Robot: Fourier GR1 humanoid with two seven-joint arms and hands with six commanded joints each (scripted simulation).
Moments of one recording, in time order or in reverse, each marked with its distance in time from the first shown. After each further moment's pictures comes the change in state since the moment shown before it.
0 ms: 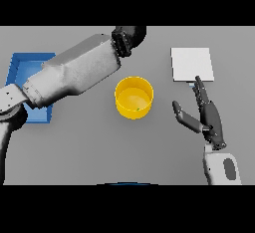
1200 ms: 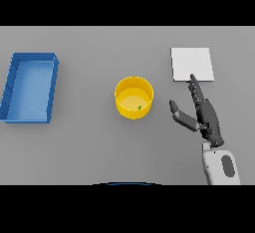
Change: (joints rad) left arm 0.187 0.382 0.663 0.436 0.885 0.381 0.322; right arm -0.030 -0.013 0.018 0.031 0.006 0.021 -0.015
